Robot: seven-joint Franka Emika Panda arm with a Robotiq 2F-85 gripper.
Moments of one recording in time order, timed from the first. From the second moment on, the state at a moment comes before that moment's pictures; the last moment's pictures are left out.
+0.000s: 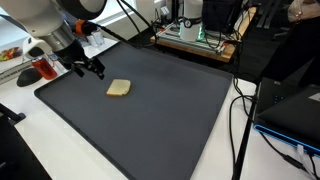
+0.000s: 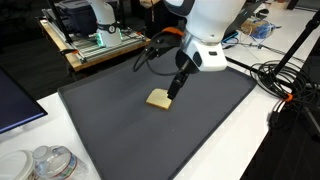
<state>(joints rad) -0.08 0.87 -0.03 -1.10 -0.11 1.79 -0.43</state>
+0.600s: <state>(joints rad) 0.04 0.90 0.00 -1.04 -0.23 1.76 -0.51</state>
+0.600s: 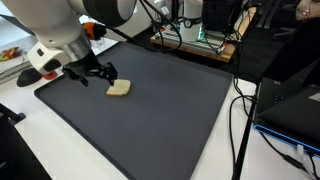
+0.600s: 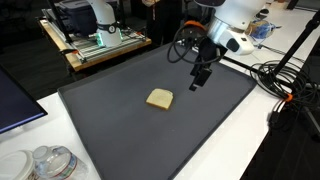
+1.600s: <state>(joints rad) 0.18 0.91 0.00 -1.03 -0.28 1.64 -0.12</state>
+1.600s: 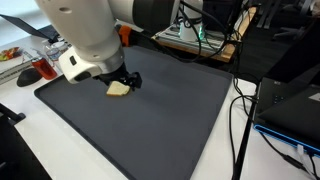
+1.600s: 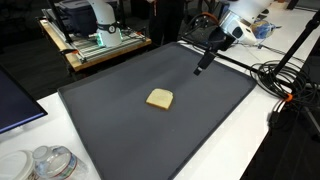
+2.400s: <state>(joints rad) 0.23 0.89 -0.05 -1.03 -0.25 1.63 0.55</state>
